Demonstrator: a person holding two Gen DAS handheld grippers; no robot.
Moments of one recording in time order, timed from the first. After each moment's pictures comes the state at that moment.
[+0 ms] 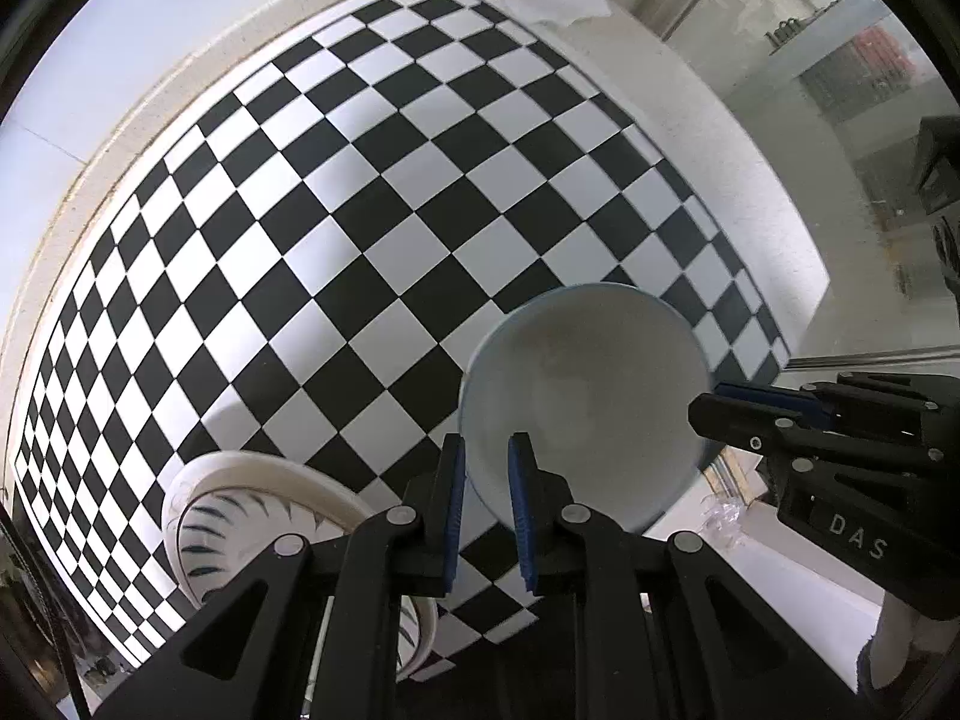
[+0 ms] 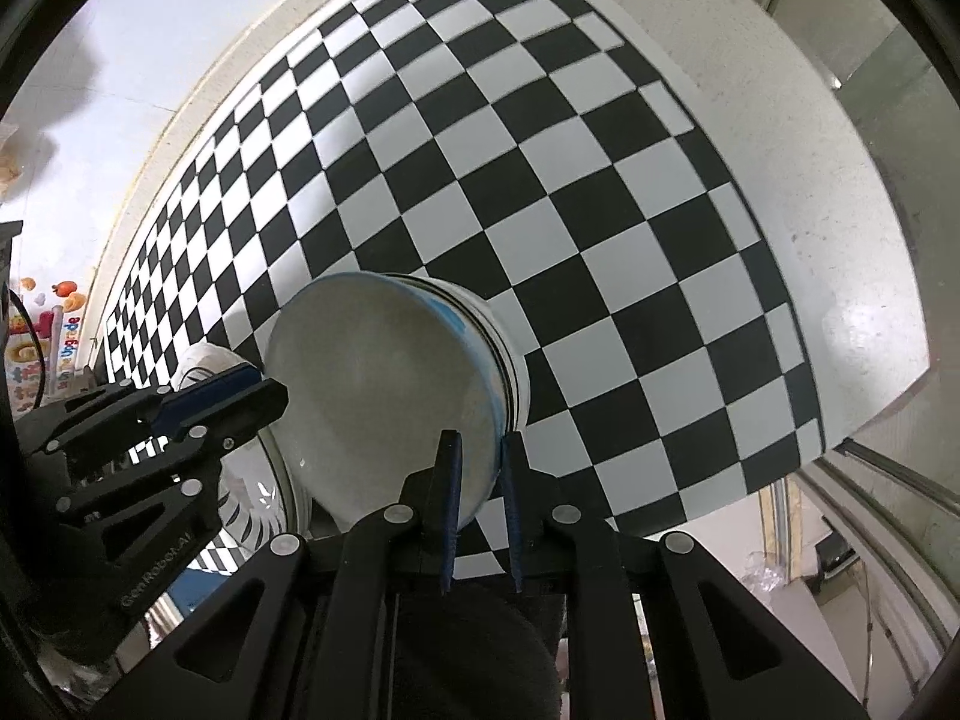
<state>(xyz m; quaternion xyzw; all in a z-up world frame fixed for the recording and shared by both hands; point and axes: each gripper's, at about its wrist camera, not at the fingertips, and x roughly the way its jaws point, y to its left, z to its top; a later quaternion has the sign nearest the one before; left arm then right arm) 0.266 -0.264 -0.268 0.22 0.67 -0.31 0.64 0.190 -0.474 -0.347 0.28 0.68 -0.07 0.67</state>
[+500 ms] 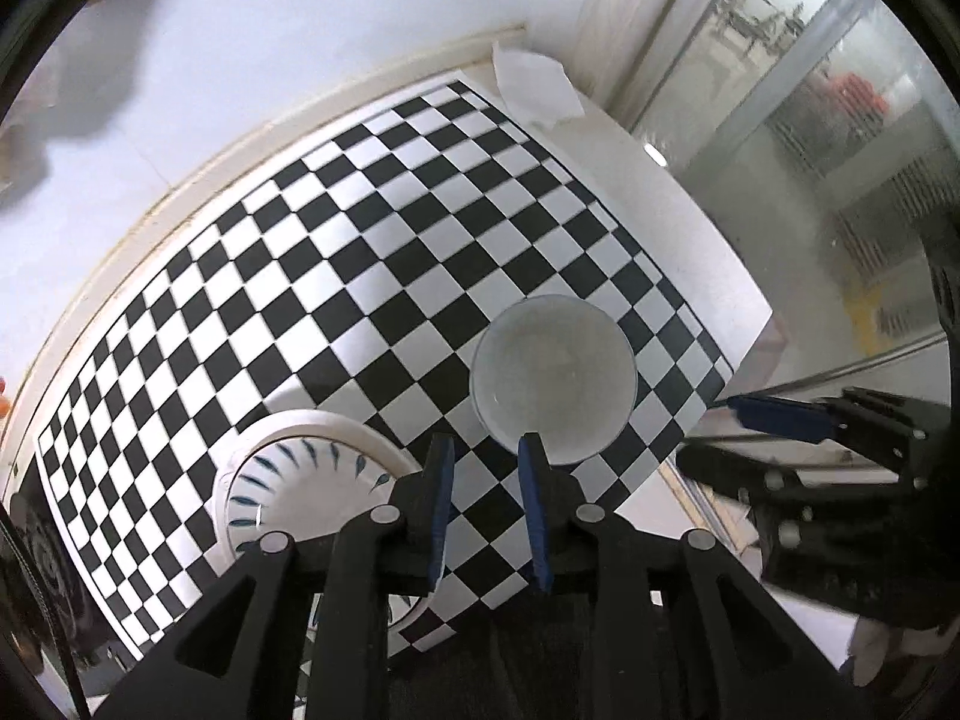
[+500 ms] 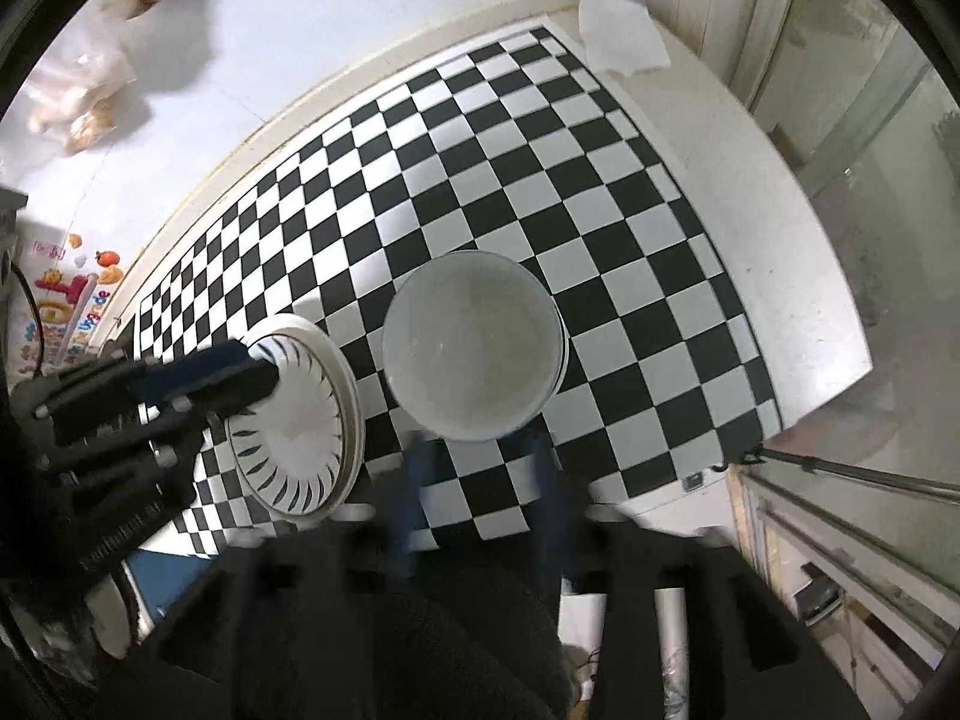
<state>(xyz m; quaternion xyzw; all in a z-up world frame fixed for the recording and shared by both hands) 0.233 -0.204 -0.172 0.18 0.60 -0.32 0.71 0.140 -0.424 -0.243 0.23 0.63 -0.07 0.74</state>
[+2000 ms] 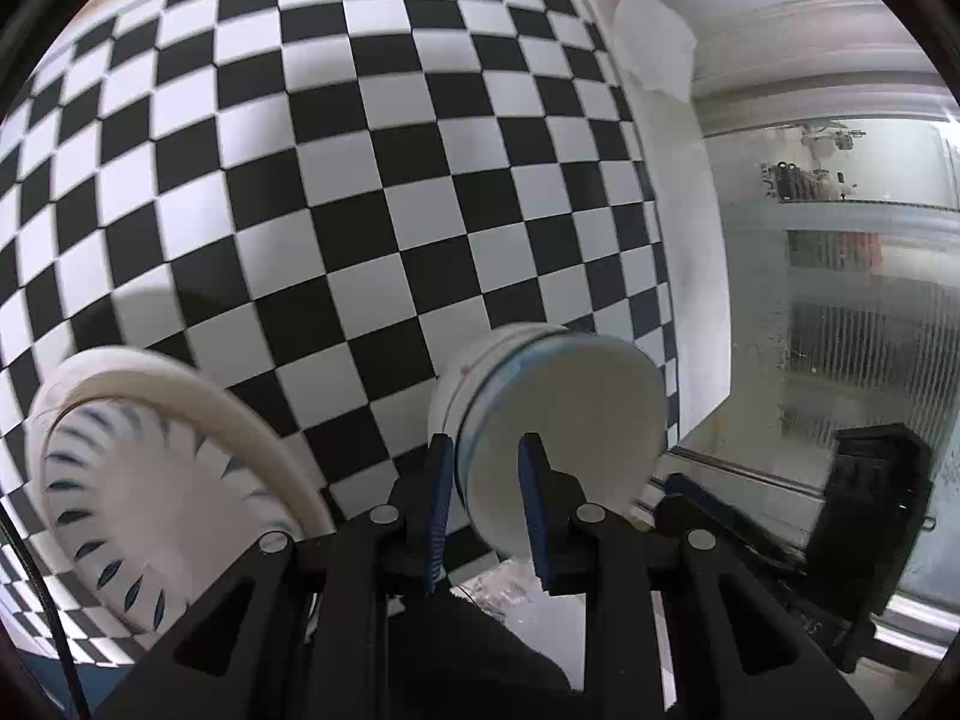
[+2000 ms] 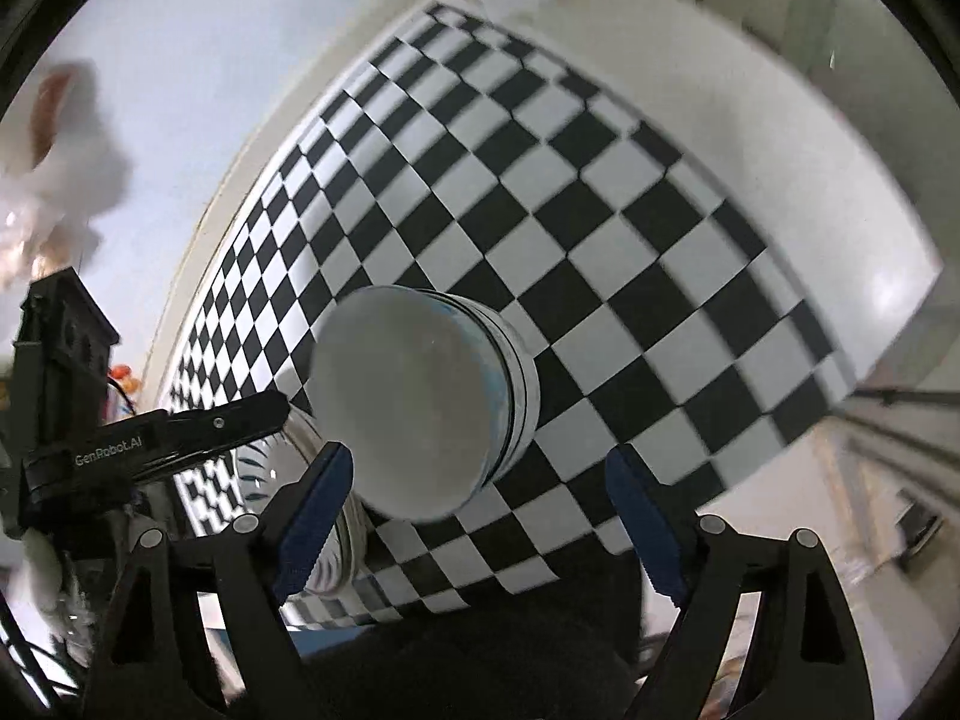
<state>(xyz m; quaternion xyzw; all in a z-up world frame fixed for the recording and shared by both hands) 0.306 -0.223 -0.303 -0.03 0.76 -0.28 0.58 0.141 -0.500 -0.348 0.40 0.59 -0.09 0.69</state>
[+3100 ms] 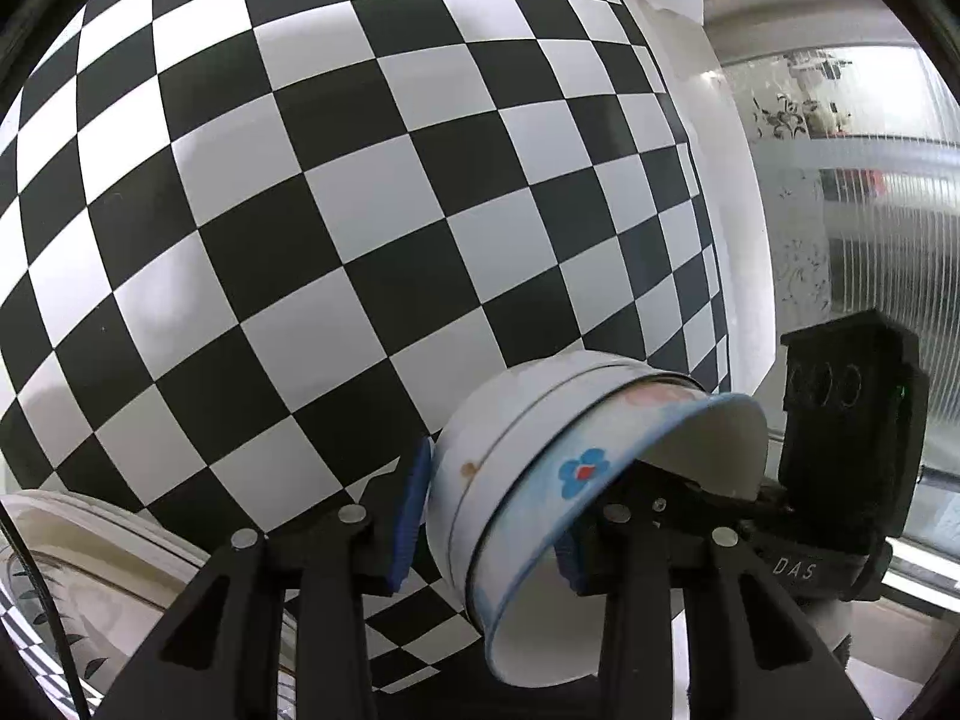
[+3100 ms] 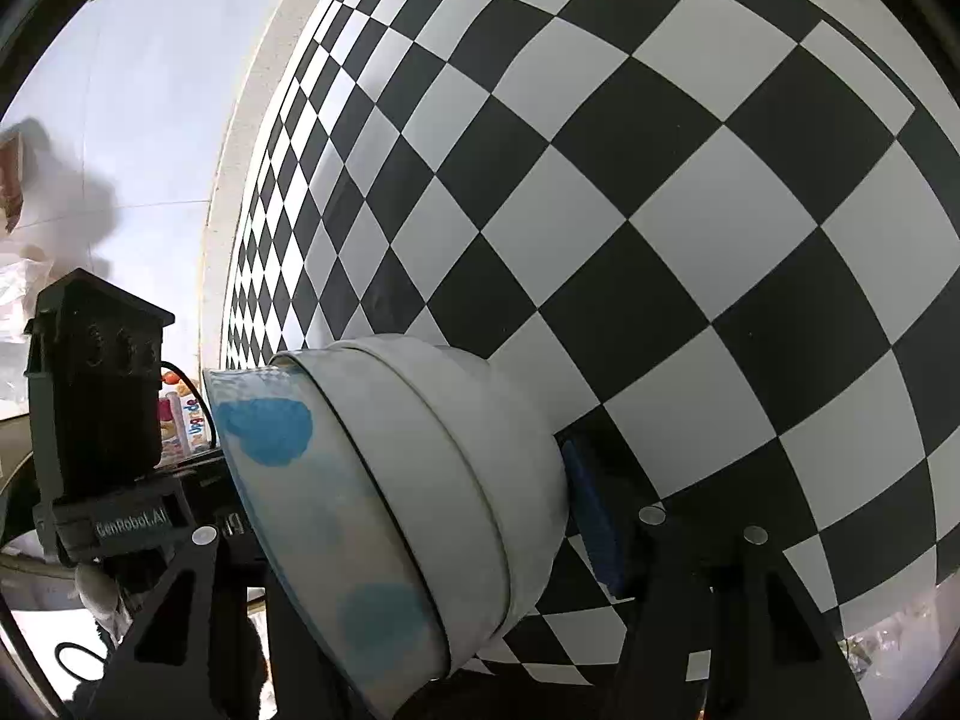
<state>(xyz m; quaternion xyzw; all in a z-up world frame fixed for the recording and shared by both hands) 0.308 -0.264 -0.367 0.03 0.77 -0.33 0.55 0.184 -0.518 -0.476 0.48 0.59 0.01 0.65</state>
